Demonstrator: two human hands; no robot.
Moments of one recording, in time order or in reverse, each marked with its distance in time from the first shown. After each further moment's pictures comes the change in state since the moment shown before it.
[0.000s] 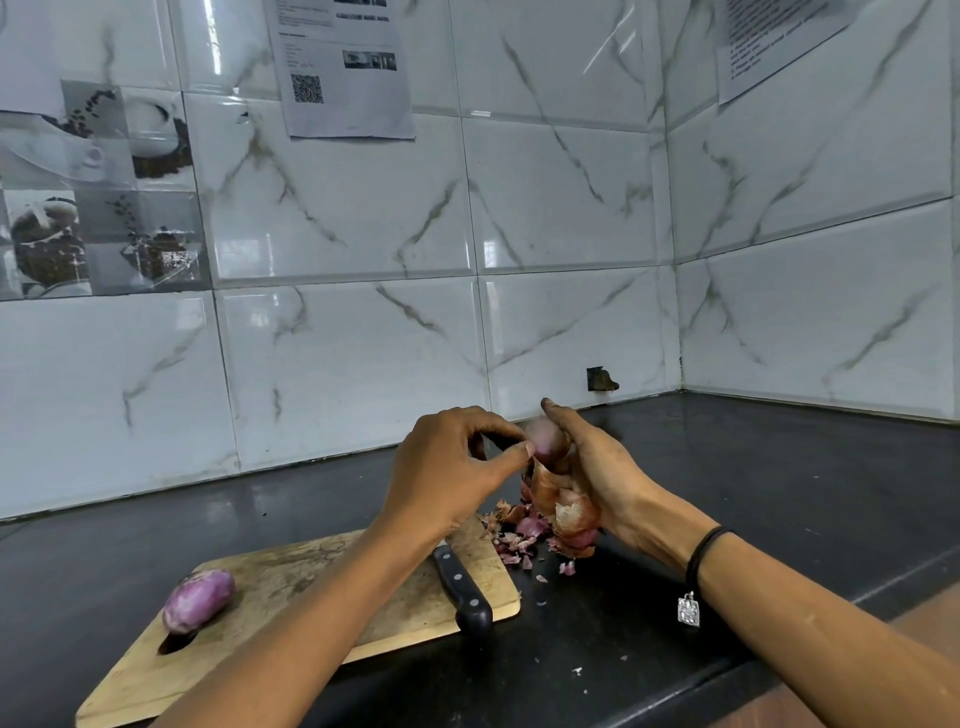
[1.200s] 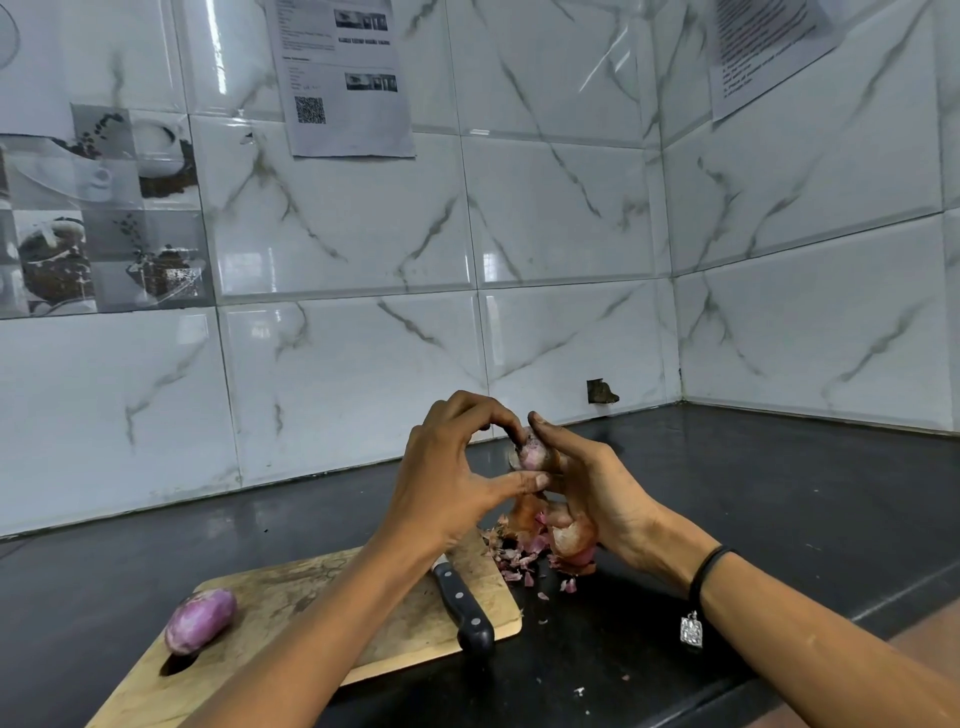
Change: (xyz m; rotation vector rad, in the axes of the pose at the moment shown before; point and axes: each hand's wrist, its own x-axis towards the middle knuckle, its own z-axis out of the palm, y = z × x) left_hand 0.005 -0.005 -0.001 -0.027 0.028 0.152; right_hand -0.005 0.000 0.005 -0.063 -0.129 -0.123
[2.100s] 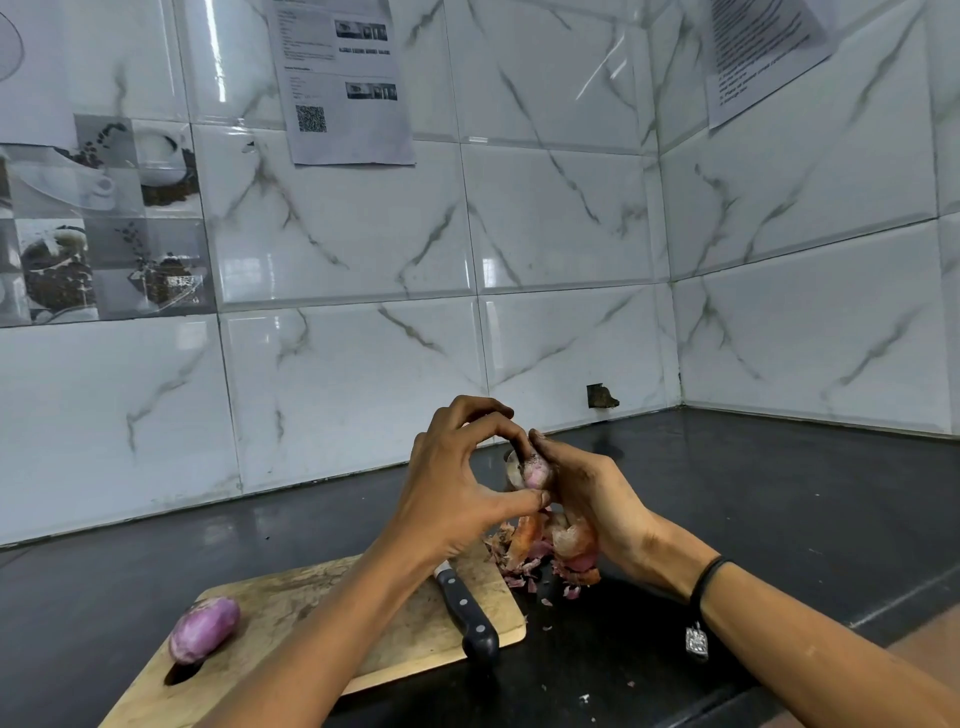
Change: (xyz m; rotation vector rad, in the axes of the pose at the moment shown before) left_hand 0.001 -0.001 0.000 0.019 -0.039 -0.001; right_hand -0.005 0.001 0.007 0.120 -0.052 0.052
